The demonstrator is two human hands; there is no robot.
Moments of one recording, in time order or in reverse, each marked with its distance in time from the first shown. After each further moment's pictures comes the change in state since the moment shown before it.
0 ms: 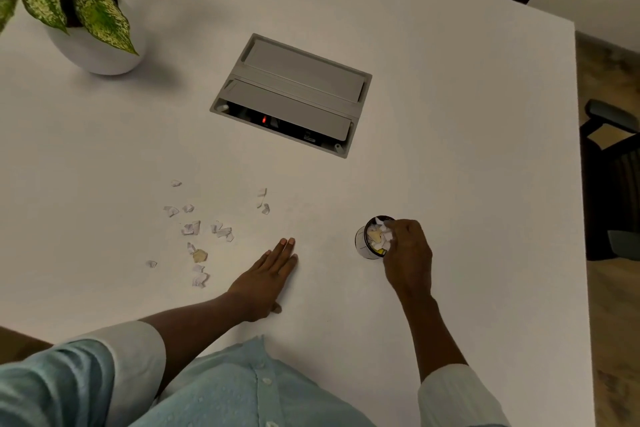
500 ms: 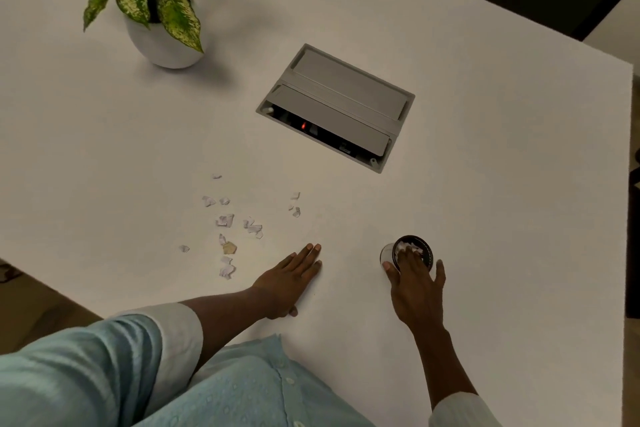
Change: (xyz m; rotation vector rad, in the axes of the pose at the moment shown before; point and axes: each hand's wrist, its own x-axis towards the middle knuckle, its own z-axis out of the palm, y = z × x) left_hand -0.002 -0.002 0.000 0.055 0.036 0.017; right_hand -0.017 0.009 0.031 -0.440 -0.347 -0.079
